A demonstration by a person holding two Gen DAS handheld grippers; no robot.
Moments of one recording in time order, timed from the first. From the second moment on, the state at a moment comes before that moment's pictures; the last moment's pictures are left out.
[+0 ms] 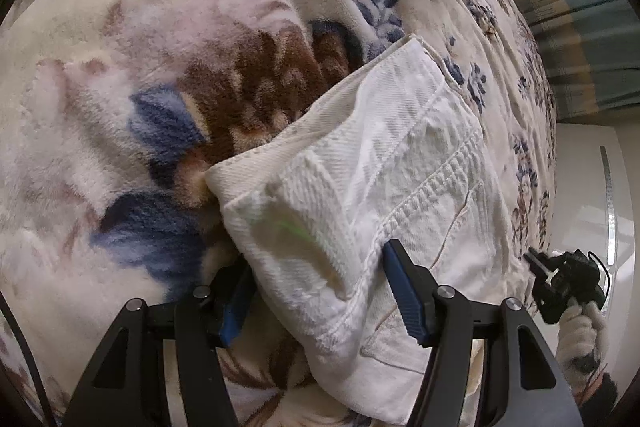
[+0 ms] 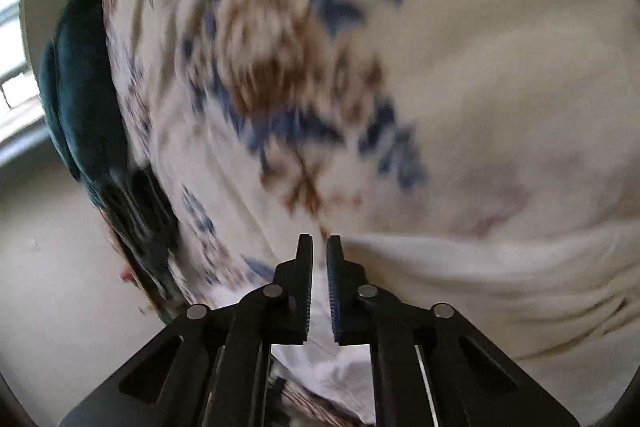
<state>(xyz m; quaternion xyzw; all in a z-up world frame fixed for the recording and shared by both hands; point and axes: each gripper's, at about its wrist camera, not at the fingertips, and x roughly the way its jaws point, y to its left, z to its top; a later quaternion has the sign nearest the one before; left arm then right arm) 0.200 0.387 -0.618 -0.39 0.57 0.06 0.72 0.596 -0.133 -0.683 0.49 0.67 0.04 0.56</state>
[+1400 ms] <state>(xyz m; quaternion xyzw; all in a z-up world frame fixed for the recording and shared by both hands) 0.196 0.392 -0.620 -0.39 0.58 0.05 0.72 0.566 -0.092 -0.659 0.10 0.78 0.02 0.62</state>
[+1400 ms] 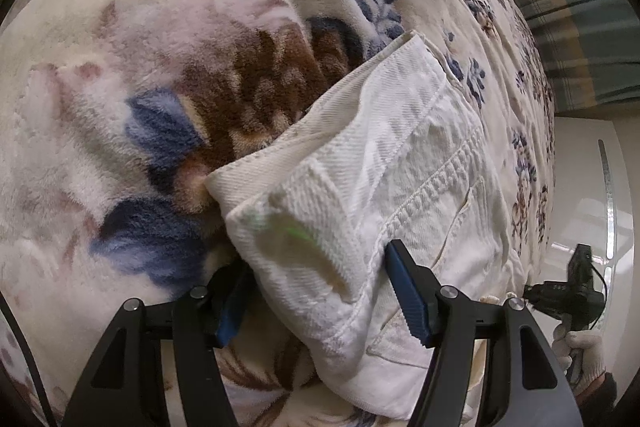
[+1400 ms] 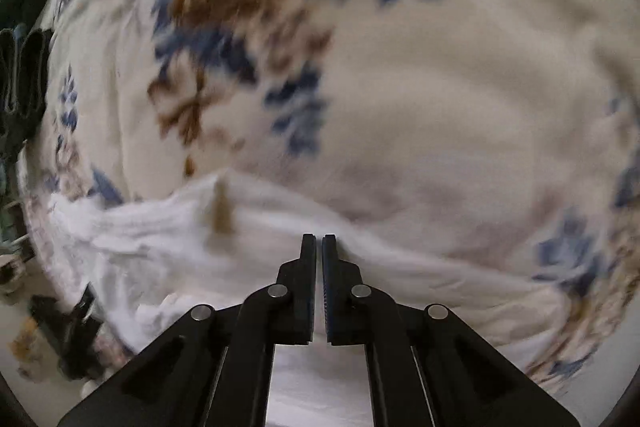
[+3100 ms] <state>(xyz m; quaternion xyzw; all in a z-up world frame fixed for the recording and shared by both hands) 0.133 0.403 -0.648 -0.62 0.44 0.09 0.64 0.317 0.007 -0.667 0.07 0.75 -0.06 0.66</state>
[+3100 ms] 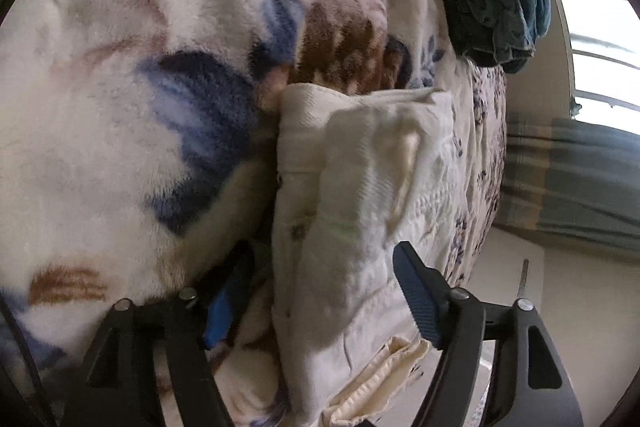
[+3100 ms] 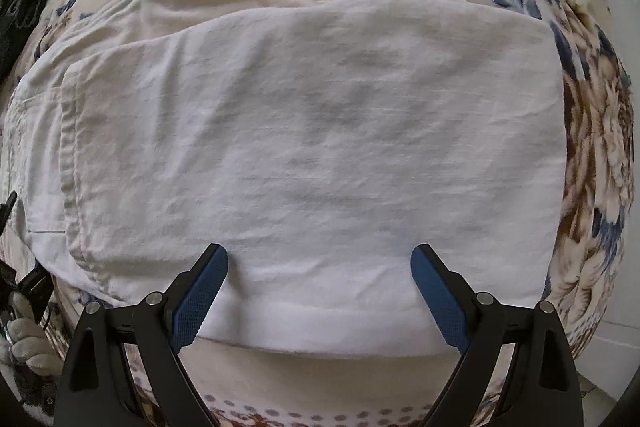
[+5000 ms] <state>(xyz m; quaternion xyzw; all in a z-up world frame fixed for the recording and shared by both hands) 0.158 -0.094 -0.506 0.01 0.59 -0.27 0.76 0.154 -0.363 -0.590 0.34 0.62 -0.14 0.69</state>
